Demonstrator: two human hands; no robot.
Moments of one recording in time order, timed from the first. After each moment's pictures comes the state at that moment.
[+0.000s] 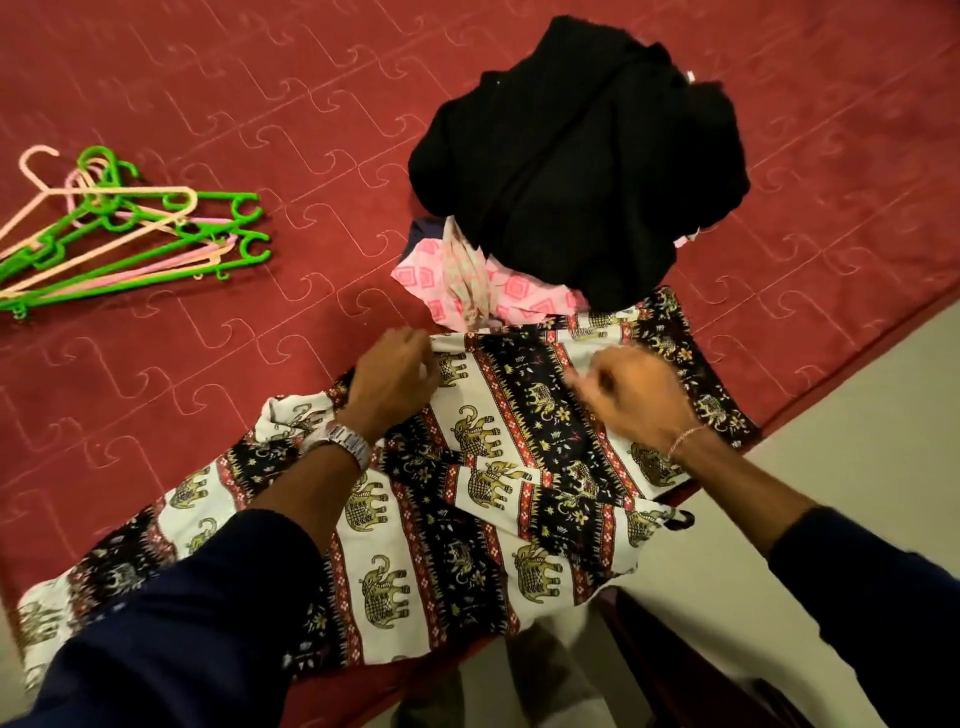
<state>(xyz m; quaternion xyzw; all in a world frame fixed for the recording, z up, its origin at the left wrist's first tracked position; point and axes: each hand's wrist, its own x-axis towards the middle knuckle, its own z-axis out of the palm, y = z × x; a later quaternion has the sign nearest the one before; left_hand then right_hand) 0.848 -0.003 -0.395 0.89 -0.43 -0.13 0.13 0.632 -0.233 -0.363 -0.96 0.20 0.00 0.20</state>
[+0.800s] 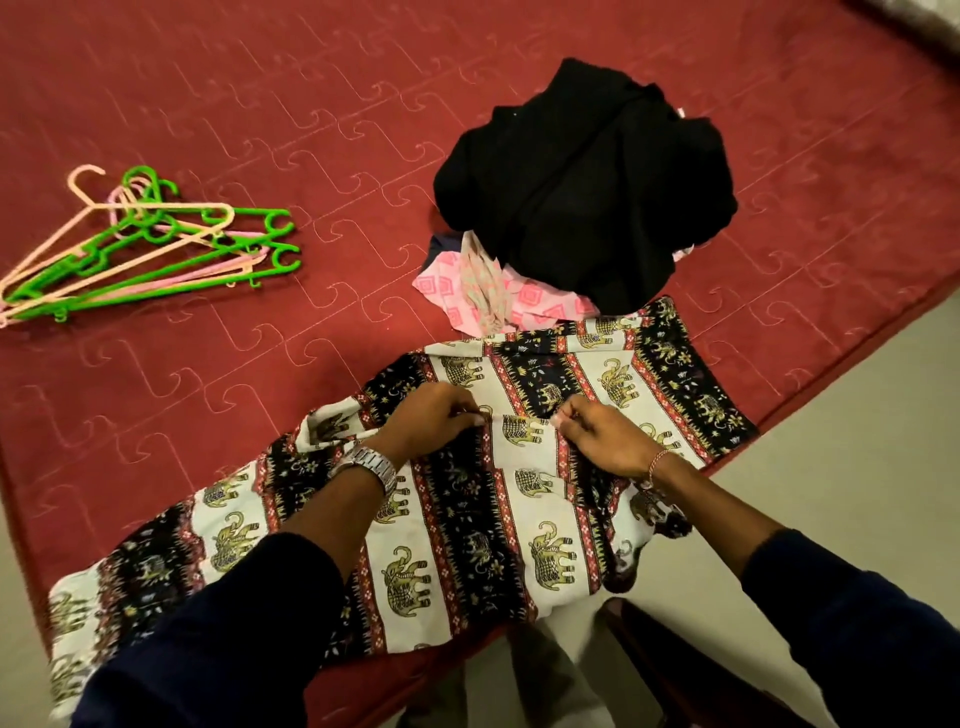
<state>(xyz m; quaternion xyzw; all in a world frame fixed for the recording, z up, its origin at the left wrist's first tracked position) 0.816 0.020 -0.387 0.81 -0.45 -0.33 0.20 0.625 -0.173 -0.355 -0.84 0.24 0.20 0.44</state>
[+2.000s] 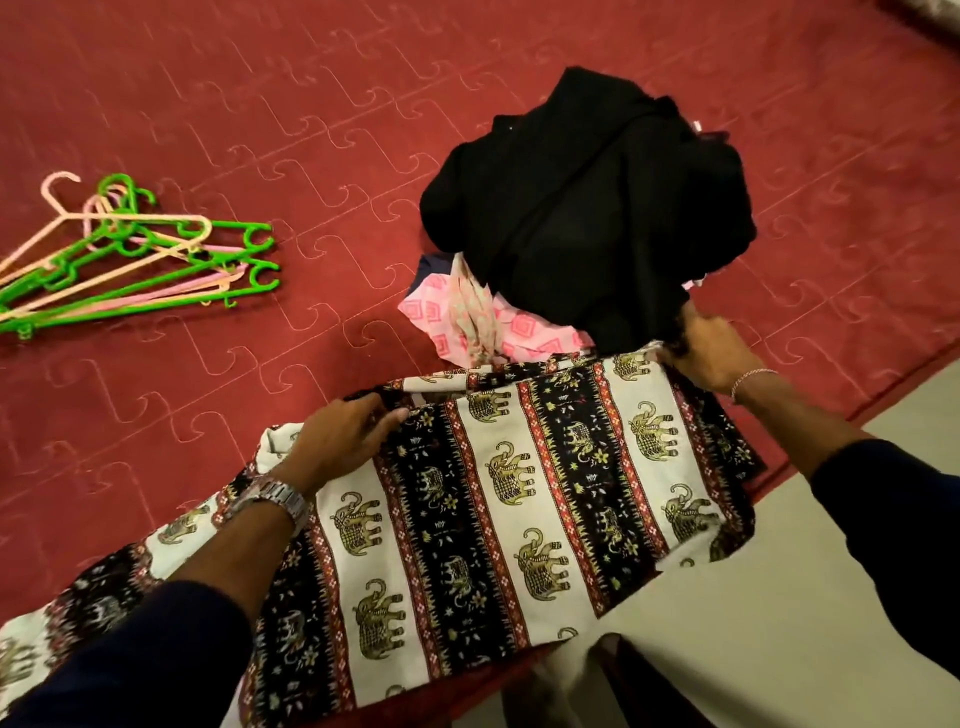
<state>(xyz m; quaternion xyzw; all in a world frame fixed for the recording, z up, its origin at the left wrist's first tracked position) 0.875 0.063 -0.406 0.87 -0.39 -0.24 0.16 0.665 -0.363 -0.365 -0.91 0.33 0.16 0.18</state>
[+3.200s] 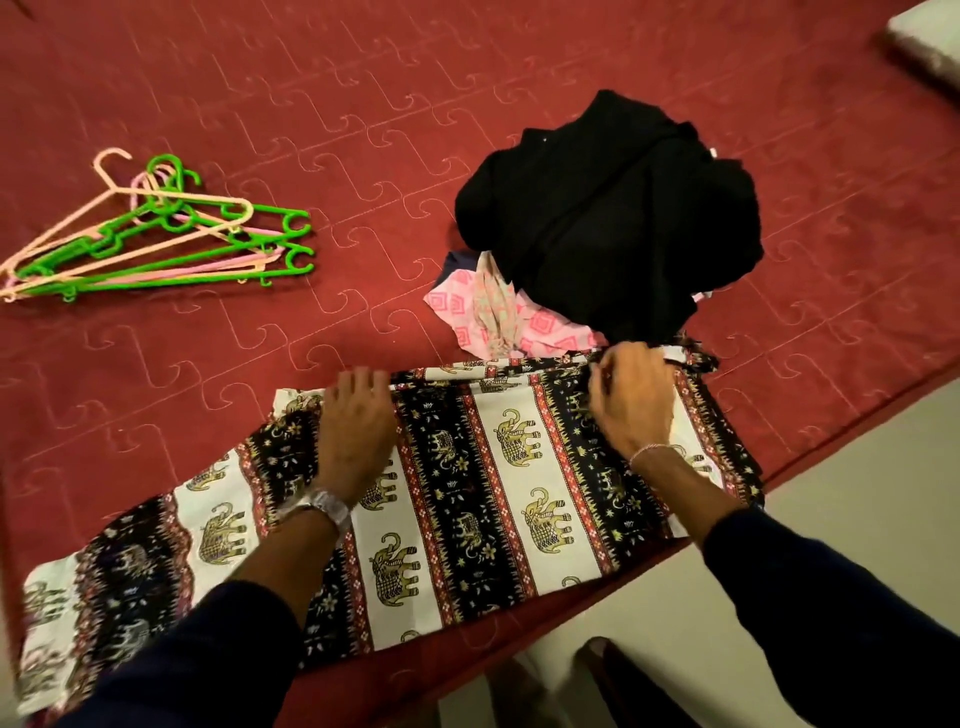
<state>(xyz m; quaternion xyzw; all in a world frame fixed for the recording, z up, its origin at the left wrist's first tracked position) 0.826 0.066 -0.380 0.94 -0.33 0.00 -0.01 0.674 -0.223 -0.377 -0.93 0.34 -0.10 0.10</state>
